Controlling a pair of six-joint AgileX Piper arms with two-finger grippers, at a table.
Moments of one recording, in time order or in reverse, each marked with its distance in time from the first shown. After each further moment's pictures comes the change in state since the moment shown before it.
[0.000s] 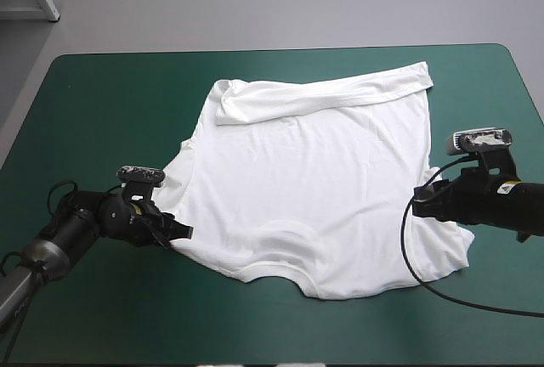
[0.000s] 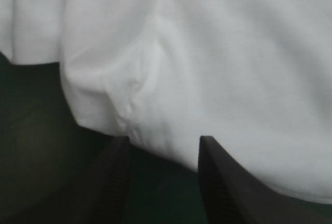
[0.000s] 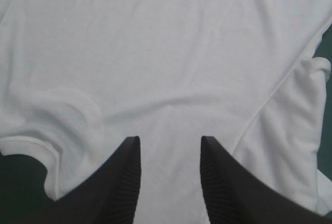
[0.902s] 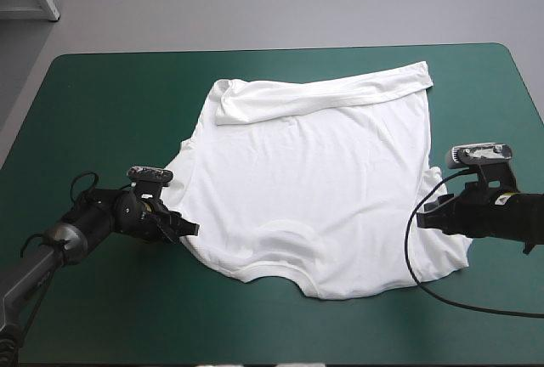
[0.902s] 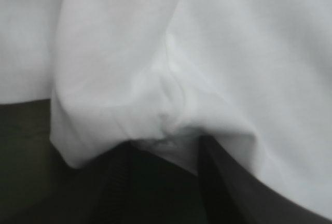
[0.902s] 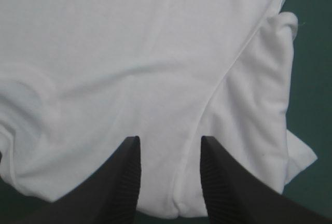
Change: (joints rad) left arm 0.001 0.147 0.029 -0.024 -0.125 0.030; right arm 0.000 -0.001 0.073 -0.110 -0.015 0.050
